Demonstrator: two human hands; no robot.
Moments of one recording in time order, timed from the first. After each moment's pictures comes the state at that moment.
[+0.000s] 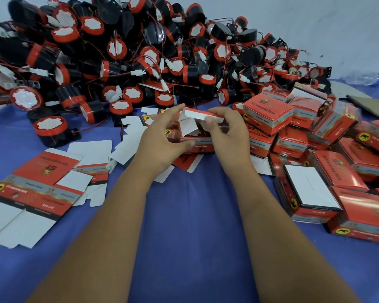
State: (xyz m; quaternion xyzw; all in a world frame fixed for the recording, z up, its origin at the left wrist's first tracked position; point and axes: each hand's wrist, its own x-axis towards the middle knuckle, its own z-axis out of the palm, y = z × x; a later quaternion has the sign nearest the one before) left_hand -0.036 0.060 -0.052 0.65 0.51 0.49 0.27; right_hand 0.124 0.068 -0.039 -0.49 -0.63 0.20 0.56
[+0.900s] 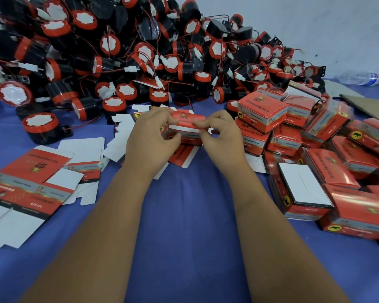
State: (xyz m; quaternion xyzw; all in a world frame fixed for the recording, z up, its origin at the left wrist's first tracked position) left_hand -0.033 0.058 -0.054 0.68 0.53 0.49 0.09; right_hand 0.130 0.070 -0.044 -0.49 -0.69 0.18 0.50
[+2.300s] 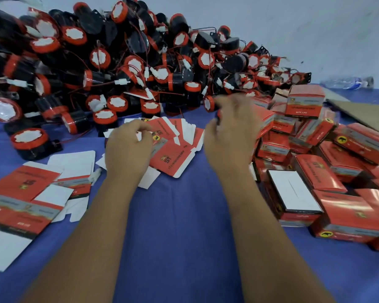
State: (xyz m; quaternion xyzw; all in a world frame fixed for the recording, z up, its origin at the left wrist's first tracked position) left_hand -0.040 0.059 -0.043 0.56 0.66 0.50 0.10; right_hand 0.131 0.055 -0.010 -0.57 -0.66 -0.15 0.47
